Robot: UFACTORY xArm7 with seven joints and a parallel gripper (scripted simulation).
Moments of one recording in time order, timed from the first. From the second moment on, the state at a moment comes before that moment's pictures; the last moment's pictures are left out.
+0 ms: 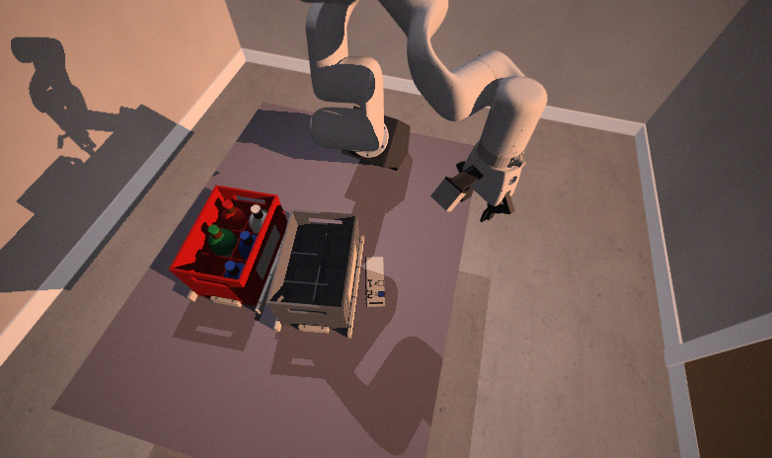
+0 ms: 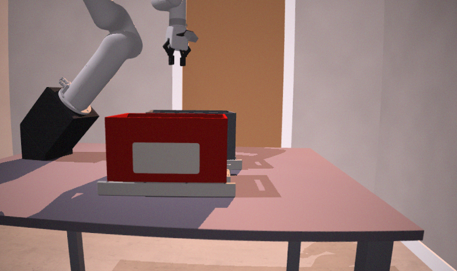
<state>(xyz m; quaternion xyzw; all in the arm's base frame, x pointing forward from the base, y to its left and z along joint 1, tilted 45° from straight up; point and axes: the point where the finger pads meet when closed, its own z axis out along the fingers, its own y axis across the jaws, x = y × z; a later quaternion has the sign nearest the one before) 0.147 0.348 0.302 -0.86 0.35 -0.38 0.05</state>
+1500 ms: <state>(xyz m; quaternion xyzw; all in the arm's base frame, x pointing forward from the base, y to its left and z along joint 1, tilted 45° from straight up) 0.287 0.222 0.343 -0.92 -0.09 -0.36 -0.13</state>
